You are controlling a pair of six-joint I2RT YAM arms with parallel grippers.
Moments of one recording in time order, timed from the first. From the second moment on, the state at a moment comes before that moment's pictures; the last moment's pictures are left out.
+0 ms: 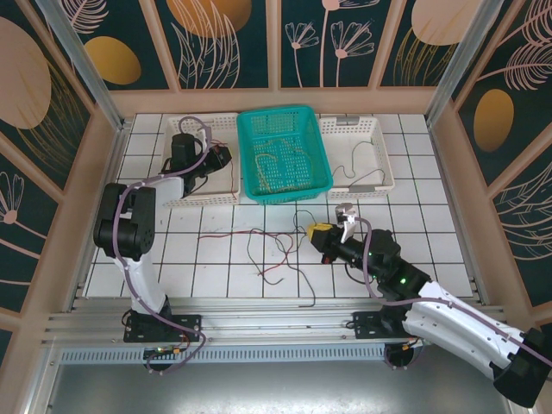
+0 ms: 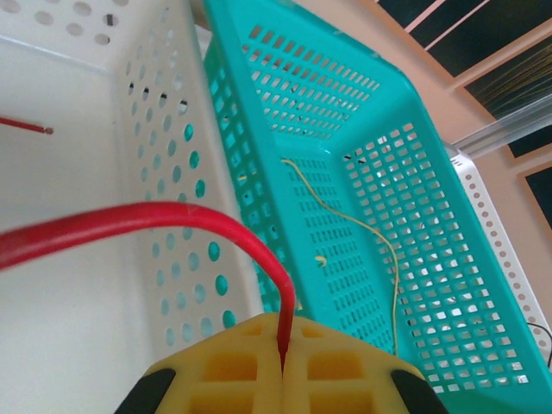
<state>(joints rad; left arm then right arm) -0.15 1.92 1.11 0.36 0.52 -0.61 0.84 0.58 0.32 0.10 -0.11 0.50</state>
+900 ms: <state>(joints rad) -0.11 2.17 1.36 0.23 0.57 -0.63 0.88 0.64 0.33 0.11 -0.13 0.52</state>
